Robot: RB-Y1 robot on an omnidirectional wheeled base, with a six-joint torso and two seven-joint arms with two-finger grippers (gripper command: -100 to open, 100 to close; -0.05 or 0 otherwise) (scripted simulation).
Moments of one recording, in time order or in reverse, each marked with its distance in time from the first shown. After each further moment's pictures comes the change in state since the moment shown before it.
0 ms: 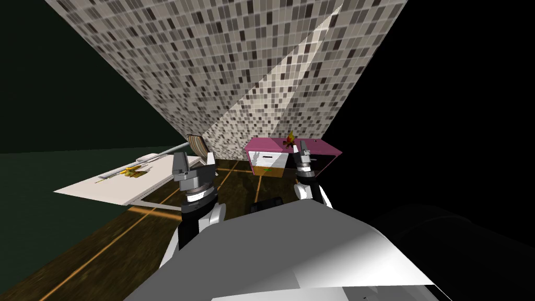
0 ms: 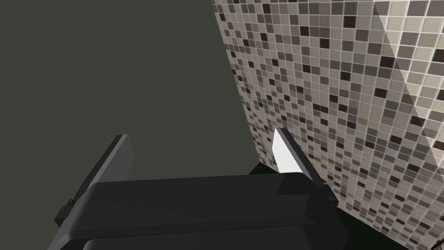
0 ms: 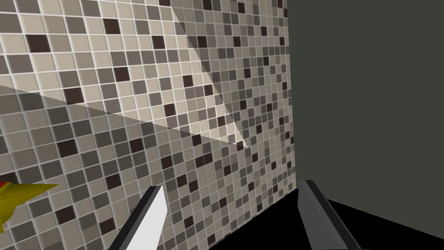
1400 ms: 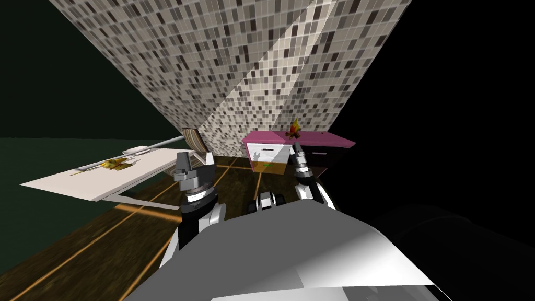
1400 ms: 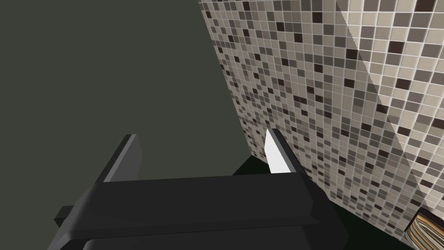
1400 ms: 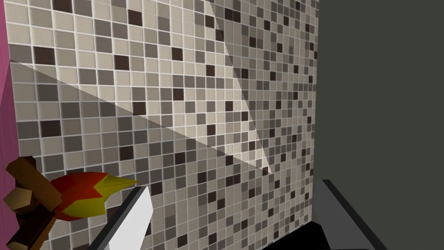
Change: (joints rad) left arm 0.000 0.000 0.000 0.000 0.000 0.000 0.000; right arm -0.002 -0.087 0.011 0.022 0.063 0.045 0.021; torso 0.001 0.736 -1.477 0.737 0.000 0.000
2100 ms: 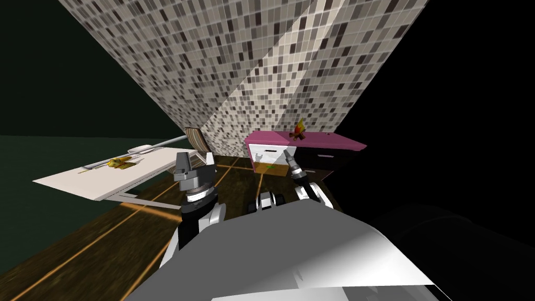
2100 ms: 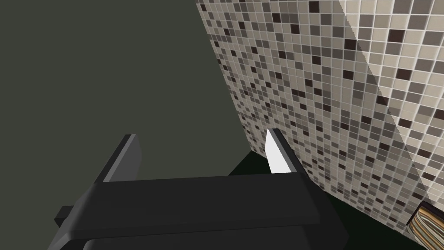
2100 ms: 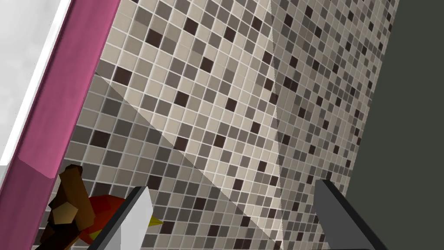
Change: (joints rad) left arm 0.000 0.000 0.000 0.000 0.000 0.000 0.000; right arm -0.002 -0.081 0.038 0.079 0.200 0.142 0.074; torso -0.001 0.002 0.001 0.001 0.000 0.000
